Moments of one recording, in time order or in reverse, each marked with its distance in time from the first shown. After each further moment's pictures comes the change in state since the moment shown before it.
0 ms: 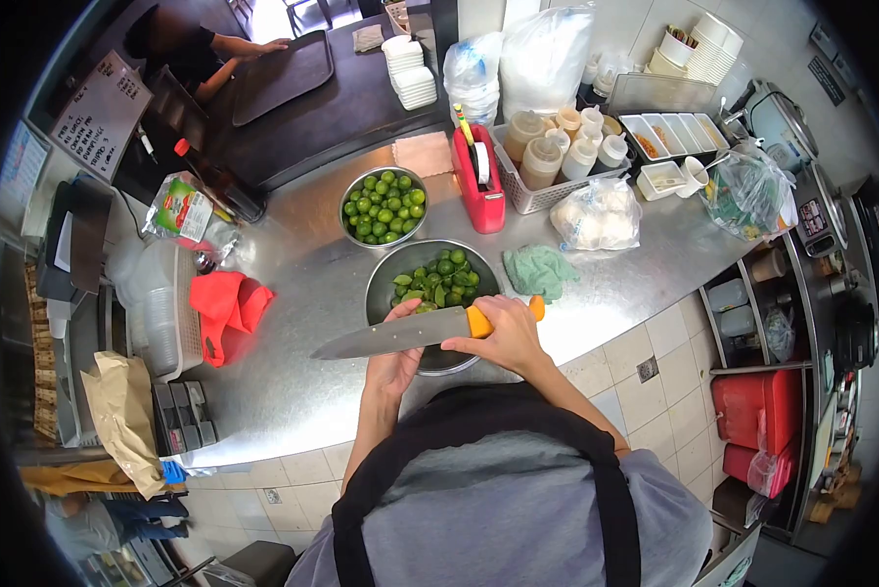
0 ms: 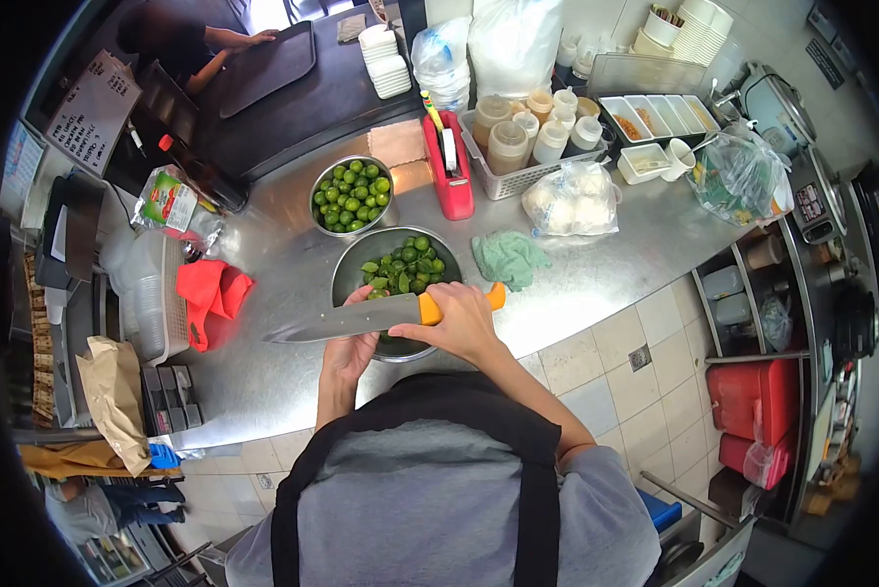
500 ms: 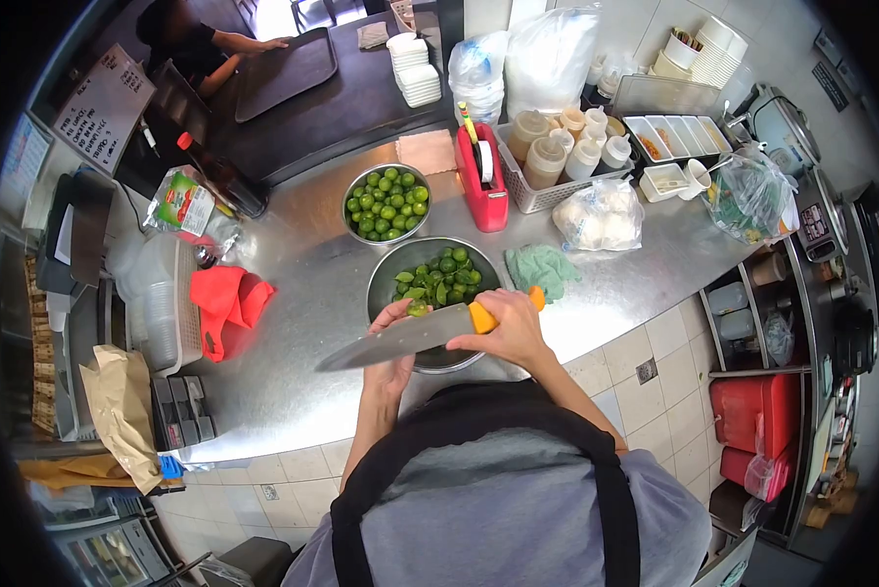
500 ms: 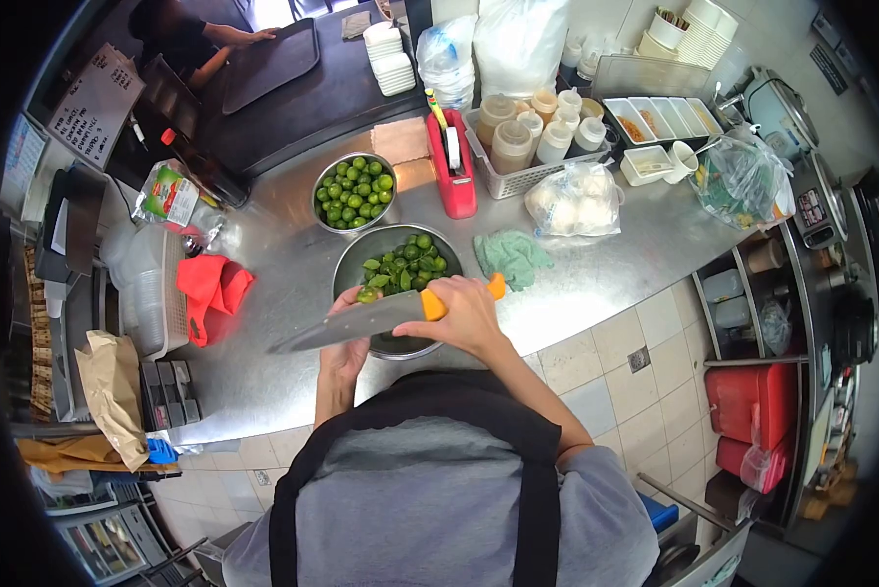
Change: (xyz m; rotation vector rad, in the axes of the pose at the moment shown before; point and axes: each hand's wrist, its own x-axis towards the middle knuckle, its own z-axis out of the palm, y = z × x) left_hand -0.005 0.006 0.005 0.000 0.030 0.090; right_hand 0.004 0.003 -0.005 0.018 -0.014 -0.054
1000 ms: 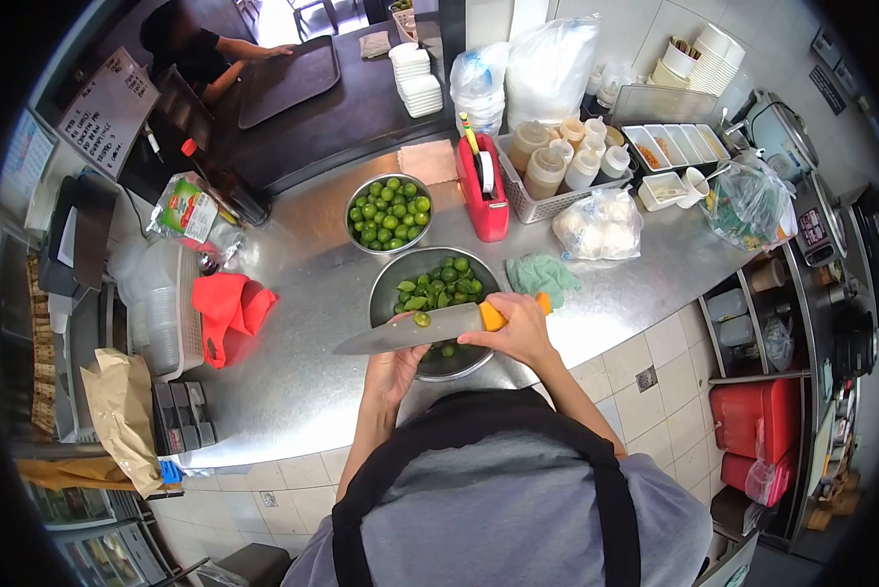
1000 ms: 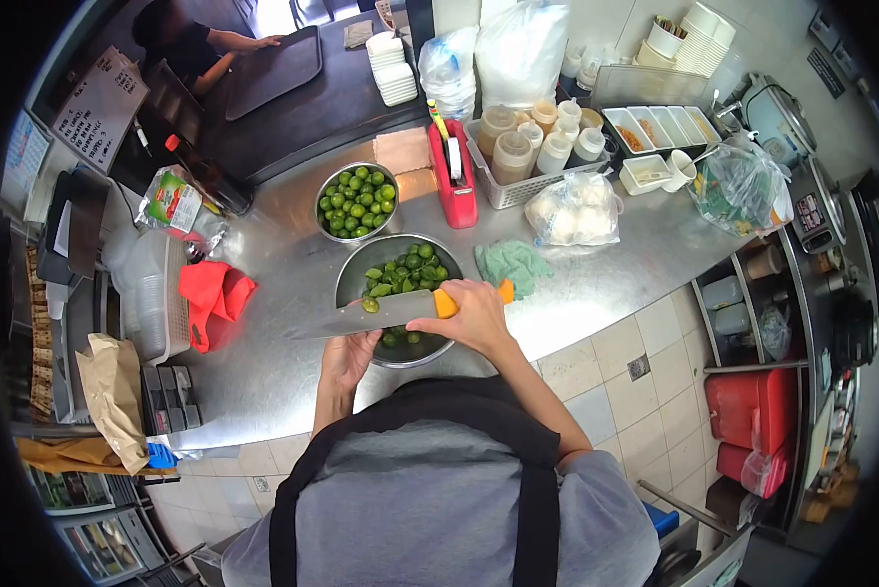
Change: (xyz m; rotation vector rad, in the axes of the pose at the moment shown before) left_hand -0.004 0.003 -0.002 -0.052 -0.006 -0.074; right_hand 0.004 0.016 -0.002 0.003 0.000 0.033
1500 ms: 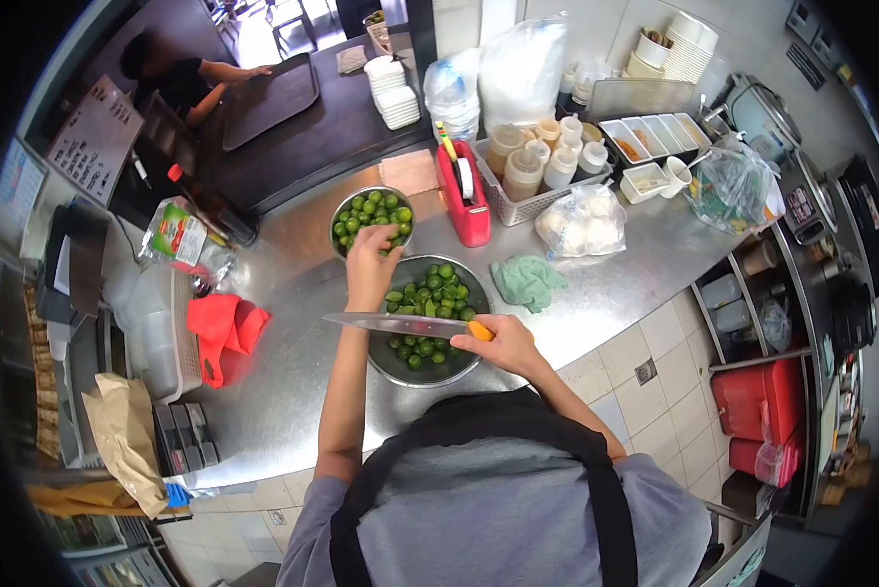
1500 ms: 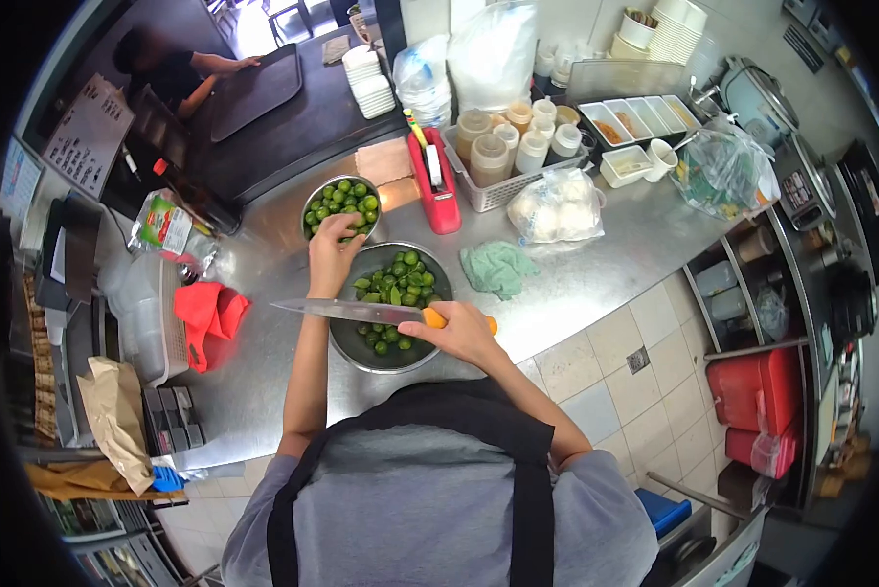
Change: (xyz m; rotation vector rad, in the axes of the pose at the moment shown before) left_hand 0.138 0.041 0.019 1.525 -0.037 0.745; right_hand -0.014 -0.011 -0.006 0.279 -0.221 0.403
